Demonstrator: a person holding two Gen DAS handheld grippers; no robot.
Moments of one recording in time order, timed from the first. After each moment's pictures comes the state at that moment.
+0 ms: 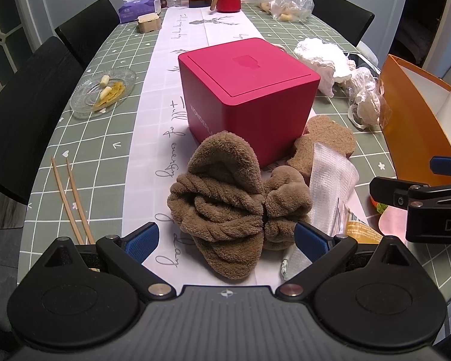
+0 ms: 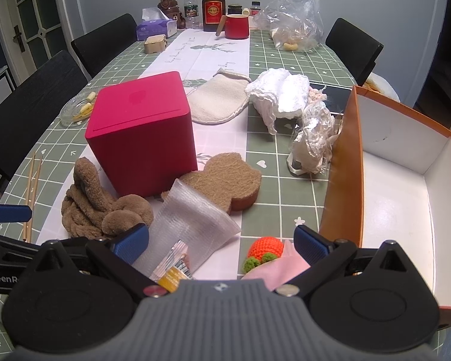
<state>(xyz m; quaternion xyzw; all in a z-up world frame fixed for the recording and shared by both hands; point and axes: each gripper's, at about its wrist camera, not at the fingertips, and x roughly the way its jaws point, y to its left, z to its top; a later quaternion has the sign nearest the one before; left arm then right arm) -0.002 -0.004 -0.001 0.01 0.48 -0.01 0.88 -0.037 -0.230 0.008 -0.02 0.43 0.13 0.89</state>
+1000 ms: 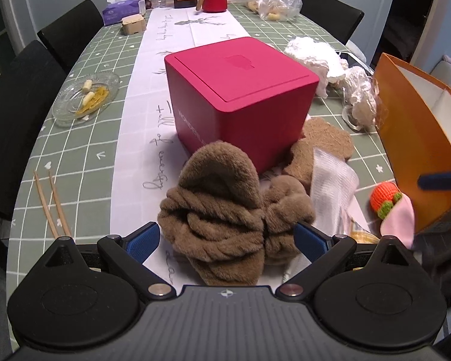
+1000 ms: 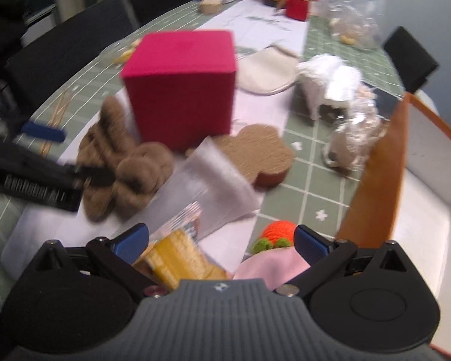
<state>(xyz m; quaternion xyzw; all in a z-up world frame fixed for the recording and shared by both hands) 0.019 0.004 -0.014 0.01 0.47 -0.04 0.88 -0.037 -0.225 -0.014 -0.11 0.46 0.24 0.85</state>
